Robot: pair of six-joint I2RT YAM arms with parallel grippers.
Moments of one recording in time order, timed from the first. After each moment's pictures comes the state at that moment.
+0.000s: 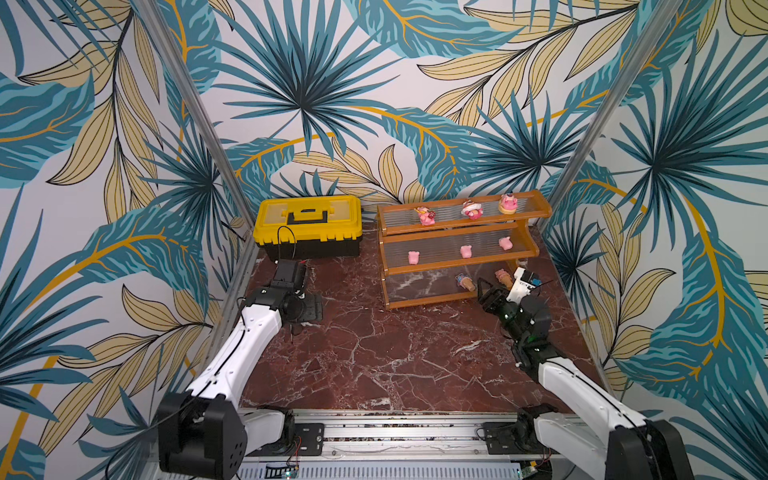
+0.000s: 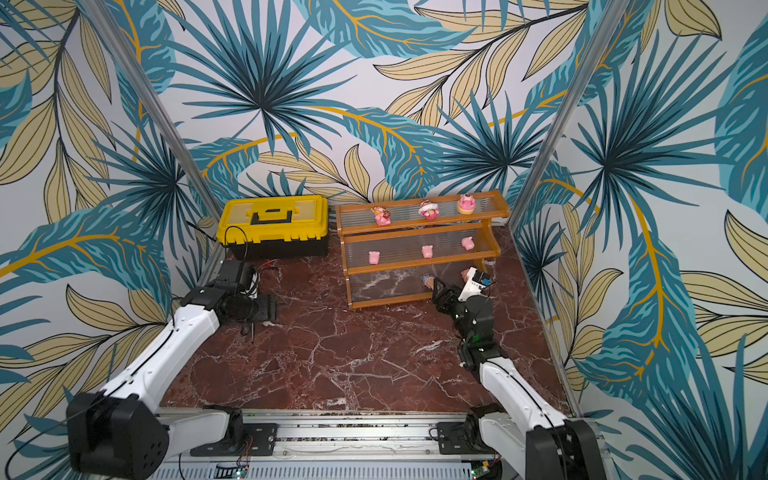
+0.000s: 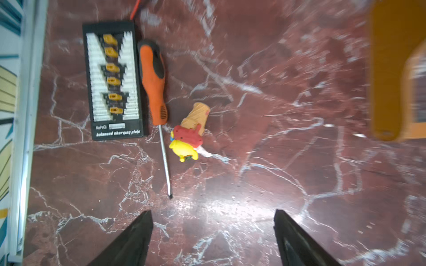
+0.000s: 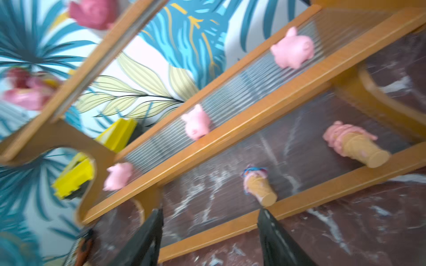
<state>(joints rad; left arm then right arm) -0.09 1.29 0.99 -0.87 -0.06 -0.25 0.14 0.95 0.34 0.44 -0.09 0.63</state>
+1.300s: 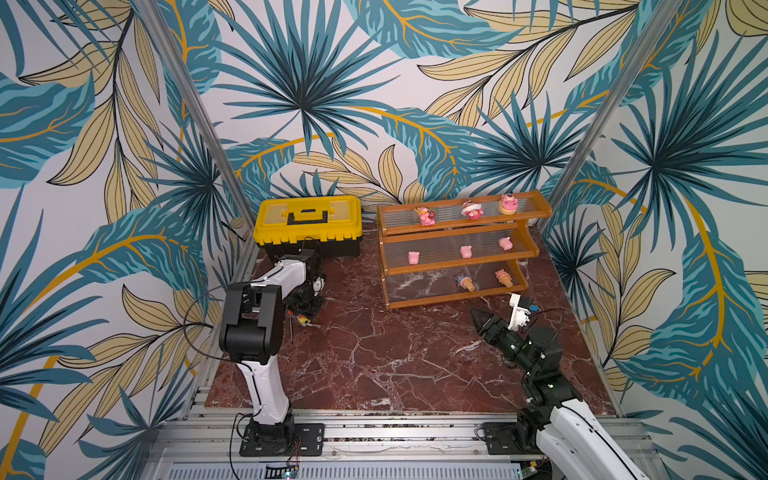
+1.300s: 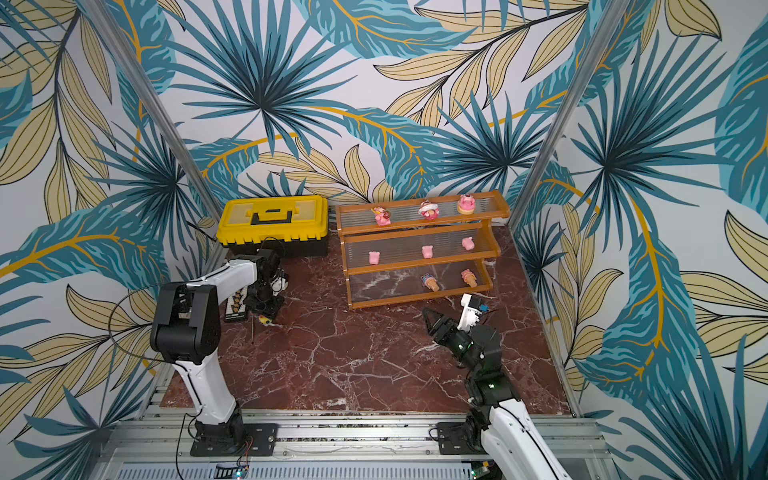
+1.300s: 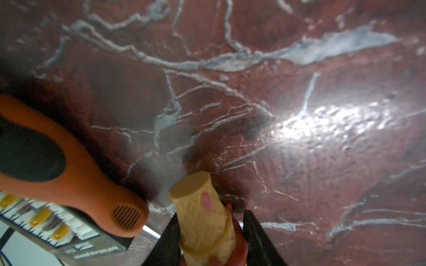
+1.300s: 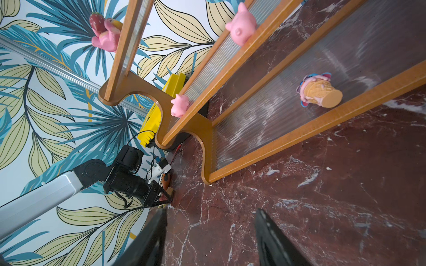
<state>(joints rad) -0.06 1.92 1.32 -0.99 -0.10 0.22 0.19 0.58 0.22 0.18 -0.30 0.87</state>
